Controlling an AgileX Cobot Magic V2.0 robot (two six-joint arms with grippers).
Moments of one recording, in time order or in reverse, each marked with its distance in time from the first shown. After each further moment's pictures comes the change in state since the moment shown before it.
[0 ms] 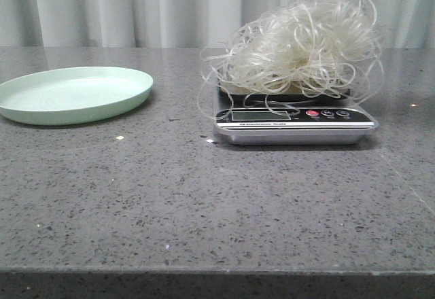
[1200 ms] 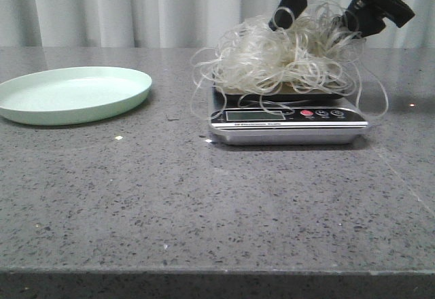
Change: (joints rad) left arm 0.000 0.000 0.000 0.000 -0.005 0.000; right arm 0.025 0.475 -0.060 0.314 0.131 -0.159
